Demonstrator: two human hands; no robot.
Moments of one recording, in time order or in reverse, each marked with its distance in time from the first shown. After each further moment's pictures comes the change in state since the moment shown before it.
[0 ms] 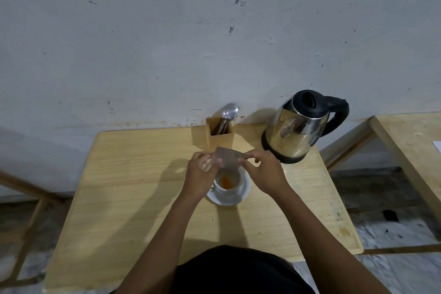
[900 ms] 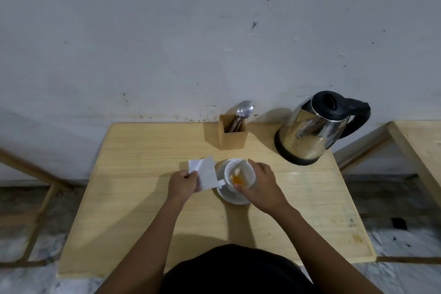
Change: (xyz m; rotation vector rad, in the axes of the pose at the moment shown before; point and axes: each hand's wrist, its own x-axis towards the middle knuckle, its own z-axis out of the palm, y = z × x) left_hand 0.007 -0.078 -0.042 0.063 0.146 -0.408; right_hand -0.025 0.014 0.047 -0.040 -0.244 0.139
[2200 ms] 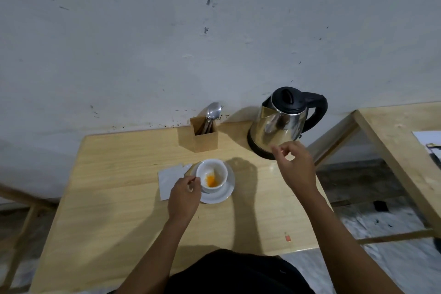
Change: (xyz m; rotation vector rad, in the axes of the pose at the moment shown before) left_hand -0.060 0.011 0.060 0.107 0.065 0.305; right_hand -0.024 0.036 -0.122 0.141 0.620 -0.055
